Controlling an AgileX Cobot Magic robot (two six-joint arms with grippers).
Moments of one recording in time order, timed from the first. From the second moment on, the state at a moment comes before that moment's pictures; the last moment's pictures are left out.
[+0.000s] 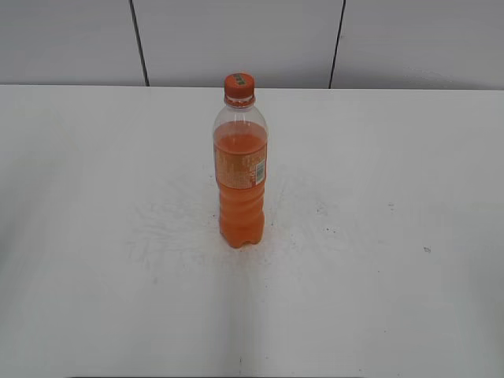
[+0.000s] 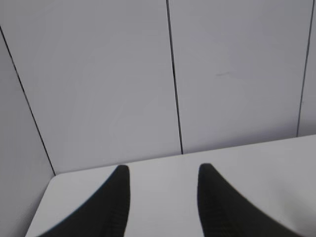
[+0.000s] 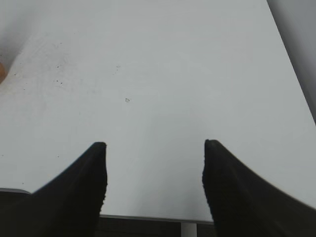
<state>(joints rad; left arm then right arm) -0.02 0.37 -0.64 -0.10 0.39 0.20 0.00 -0.01 -0.44 0.05 1.02 -0.17</state>
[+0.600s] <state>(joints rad) -0.10 0.82 -0.31 0.20 -0.36 -0.10 0.00 -0.01 -0.44 0.05 1.02 -0.17</state>
